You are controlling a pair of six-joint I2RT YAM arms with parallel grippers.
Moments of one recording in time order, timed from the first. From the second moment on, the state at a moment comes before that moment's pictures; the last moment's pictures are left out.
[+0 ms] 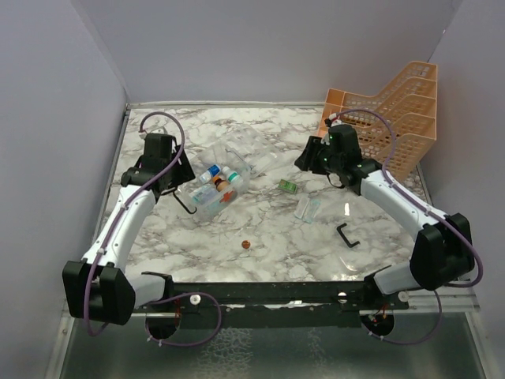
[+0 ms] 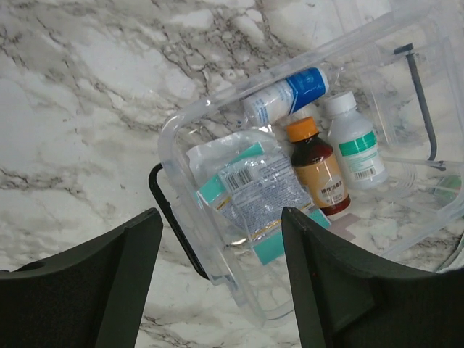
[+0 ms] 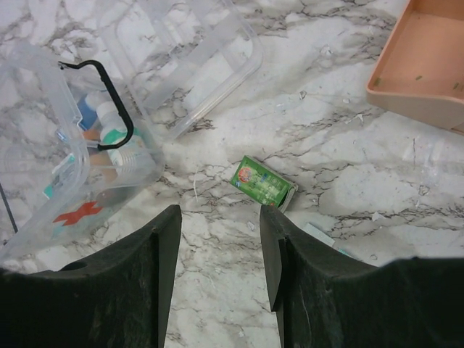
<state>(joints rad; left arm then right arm) -0.16 1.23 1.07 -0.65 -0.12 -0.47 0.40 1.42 1.06 -0.23 -0.09 0.49</state>
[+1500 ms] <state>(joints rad) -0.02 1.28 0.96 -0.57 -0.27 -0.37 0.63 2.20 1.75 -0.46 0.33 0.46</state>
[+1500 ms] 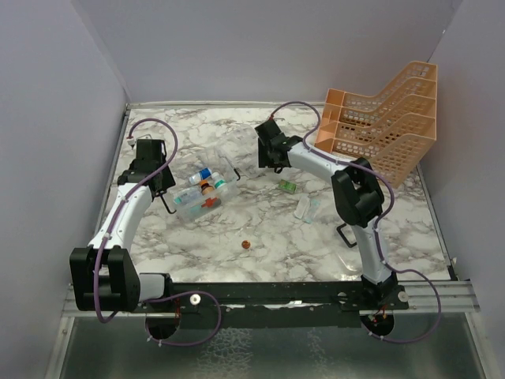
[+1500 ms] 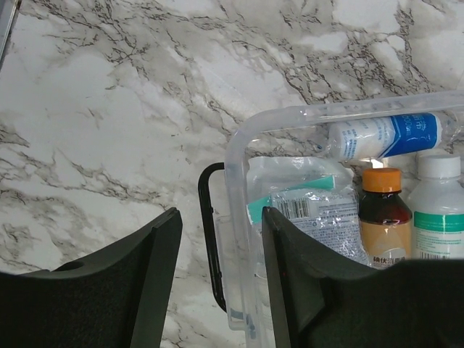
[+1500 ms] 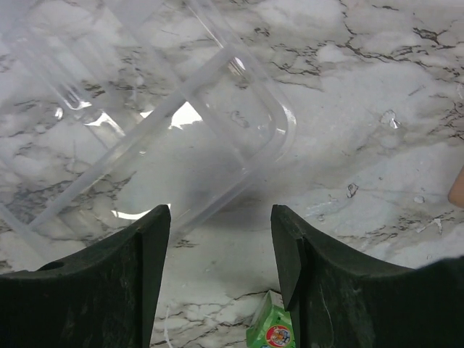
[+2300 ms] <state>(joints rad) -0.02 1.24 1.09 -0.63 -0.12 -0.33 0.62 2.04 1.48 -0.64 0.29 0.71</state>
